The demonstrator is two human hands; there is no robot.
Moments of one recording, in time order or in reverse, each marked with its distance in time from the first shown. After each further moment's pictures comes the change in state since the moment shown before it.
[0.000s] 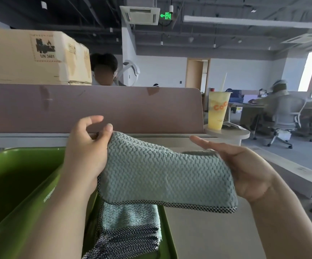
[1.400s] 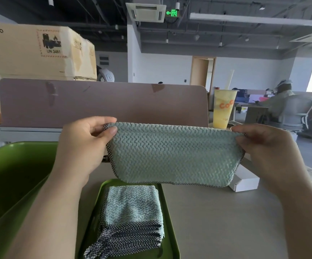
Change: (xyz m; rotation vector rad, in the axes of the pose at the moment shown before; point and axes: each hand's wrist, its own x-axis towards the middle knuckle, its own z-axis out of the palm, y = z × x) left_hand 0.011 -0.012 -0.014 0.043 -0.101 0.159; right_hand -0.009 -0.009 -0.020 -0.959 0.706 -0.806
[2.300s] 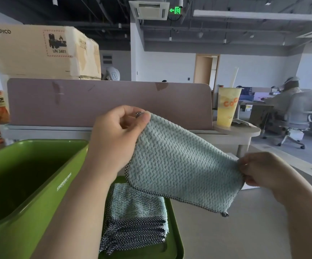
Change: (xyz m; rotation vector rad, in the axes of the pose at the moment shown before) left_hand -0.020 0.039 0.024 -0.025 -0.037 0.097; right_hand 0.003 0.044 0.006 -0.116 -0.280 0.521
